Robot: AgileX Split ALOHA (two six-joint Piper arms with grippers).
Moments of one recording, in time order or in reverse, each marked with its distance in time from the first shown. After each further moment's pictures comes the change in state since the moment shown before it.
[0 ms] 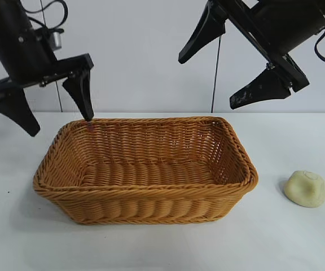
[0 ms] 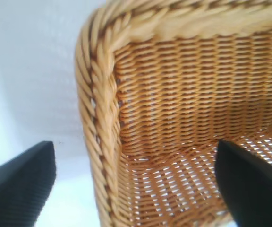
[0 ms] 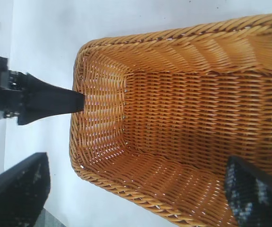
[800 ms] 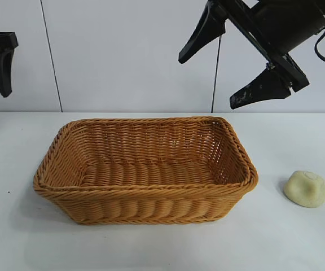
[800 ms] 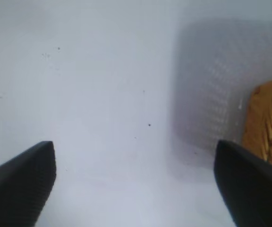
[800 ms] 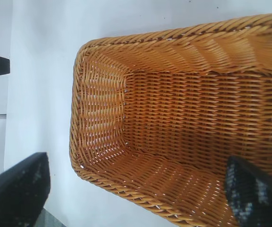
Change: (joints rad) left arm 0.208 -0.128 0.124 0.054 0.035 0.046; right arm 0.000 0.000 0.000 -0.003 0.000 0.000
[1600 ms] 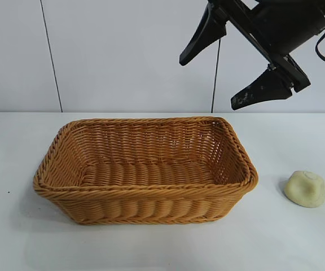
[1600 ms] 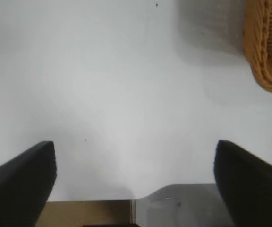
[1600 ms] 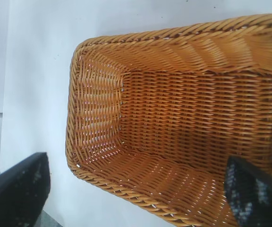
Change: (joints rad) left arm 0.000 -0.981 0.776 0.000 -0.006 0.030; right arm 0.000 0.000 0.000 -0.011 0.000 0.001
